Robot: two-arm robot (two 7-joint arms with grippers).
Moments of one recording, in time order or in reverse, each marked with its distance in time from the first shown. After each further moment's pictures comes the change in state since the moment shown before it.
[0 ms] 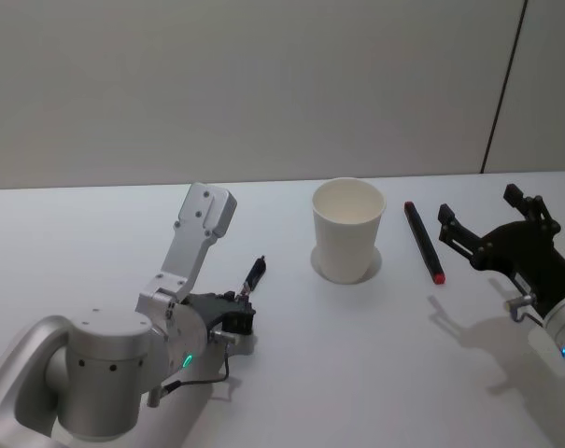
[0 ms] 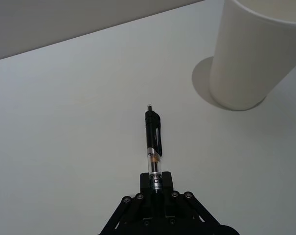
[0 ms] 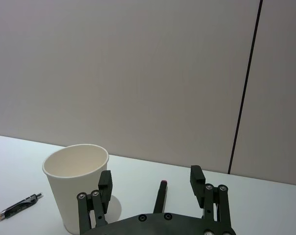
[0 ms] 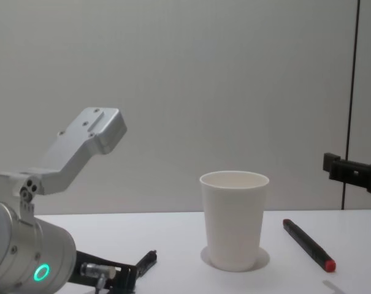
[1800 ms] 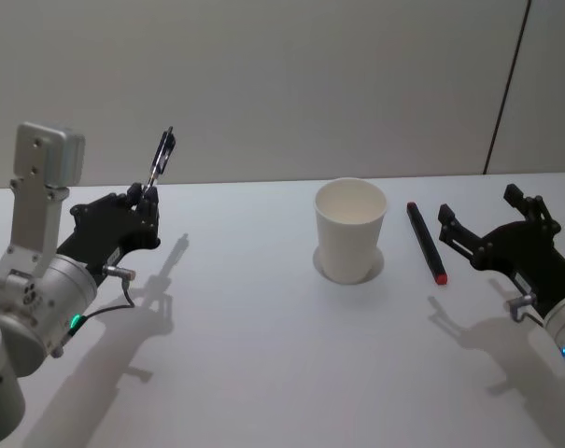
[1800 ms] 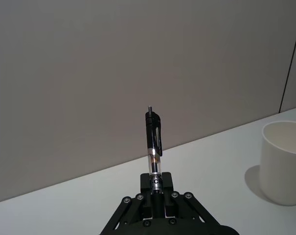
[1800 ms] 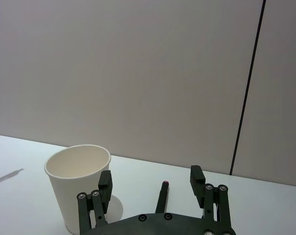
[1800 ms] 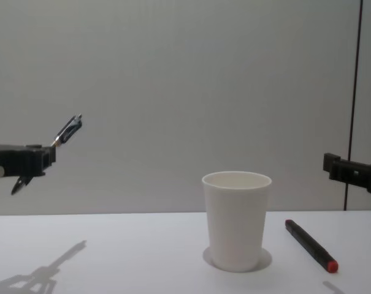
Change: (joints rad) left arm 0.124 0.175 -0.181 -0.125 -0.044 -0.507 -0.075; right arm 0.000 0.000 0.000 0.000 0.000 0.000 0.000
